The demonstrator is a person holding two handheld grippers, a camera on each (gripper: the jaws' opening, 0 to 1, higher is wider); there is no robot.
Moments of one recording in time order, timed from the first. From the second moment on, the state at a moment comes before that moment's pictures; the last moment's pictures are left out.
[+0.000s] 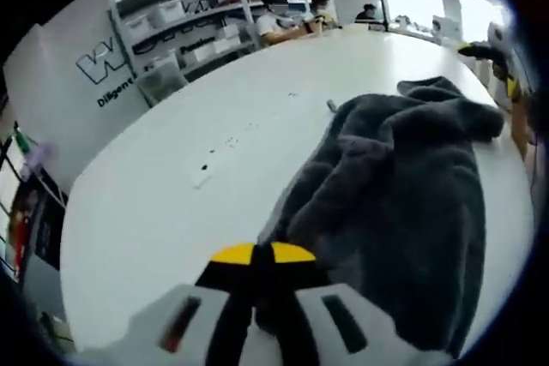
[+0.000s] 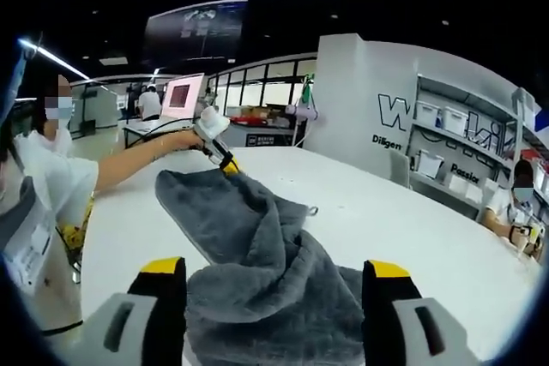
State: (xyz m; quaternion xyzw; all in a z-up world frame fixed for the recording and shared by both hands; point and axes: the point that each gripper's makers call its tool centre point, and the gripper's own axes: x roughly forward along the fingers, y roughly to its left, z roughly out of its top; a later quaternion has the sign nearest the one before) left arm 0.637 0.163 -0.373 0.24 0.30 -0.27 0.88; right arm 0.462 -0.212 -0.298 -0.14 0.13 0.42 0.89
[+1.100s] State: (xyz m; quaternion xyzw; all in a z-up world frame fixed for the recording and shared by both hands) left arm 0.663 0.283 -0.333 0.32 0.35 -0.05 0.88; right arm 0.464 -0.219 -0.302 -0.14 0.13 0.42 0.89
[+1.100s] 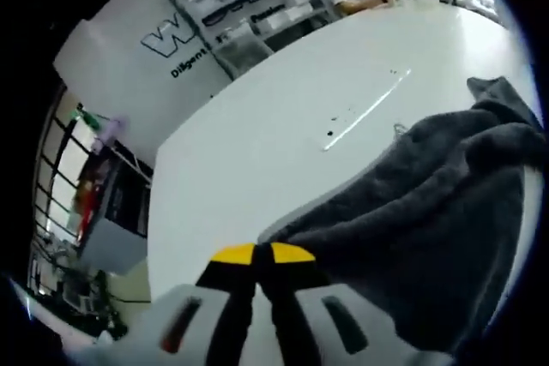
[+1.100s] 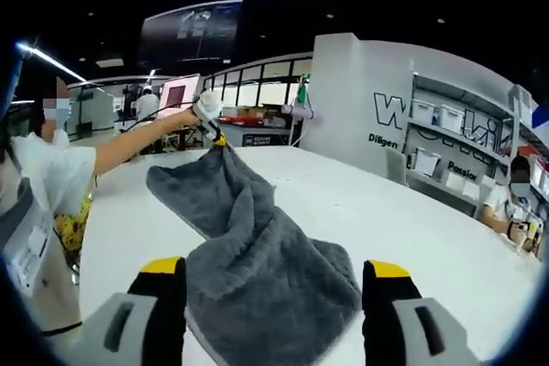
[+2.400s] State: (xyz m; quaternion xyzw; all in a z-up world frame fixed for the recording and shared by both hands) left arm 0.679 0.273 -0.331 0.28 0.25 -0.08 0.92; right arm 0.461 -0.213 -0.307 -0.13 0.13 0.43 0.88
